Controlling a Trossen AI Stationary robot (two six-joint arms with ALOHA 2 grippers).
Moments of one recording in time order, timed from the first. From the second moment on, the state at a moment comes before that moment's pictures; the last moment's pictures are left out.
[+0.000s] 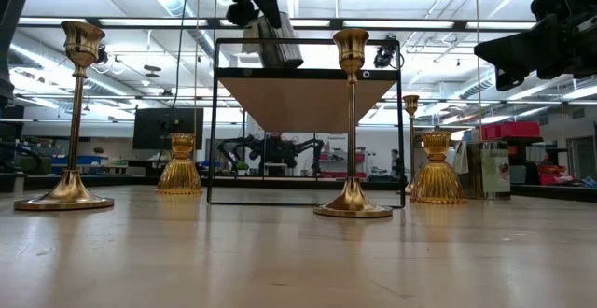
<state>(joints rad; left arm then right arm) 0.41 1.72 1.96 -1.20 -0.04 -0.03 0.07 0.00 0.02 0.02 0.06 -0.01</state>
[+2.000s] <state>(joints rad) 0.34 1.90 1.95 -1.10 -0.06 0.01 0.07 0.00 0.02 0.02 0.06 -0.01</state>
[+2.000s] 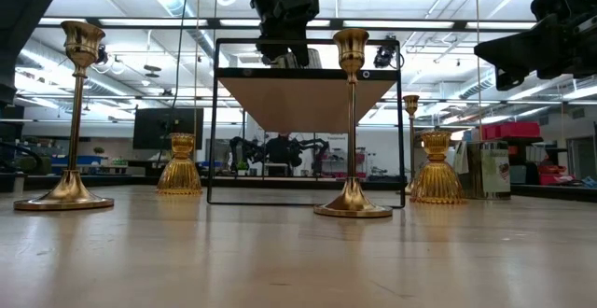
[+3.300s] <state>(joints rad) 0.35 1.89 2.03 -1.17 -0.06 0.01 0.07 0.00 0.02 0.02 0.06 -0.01</state>
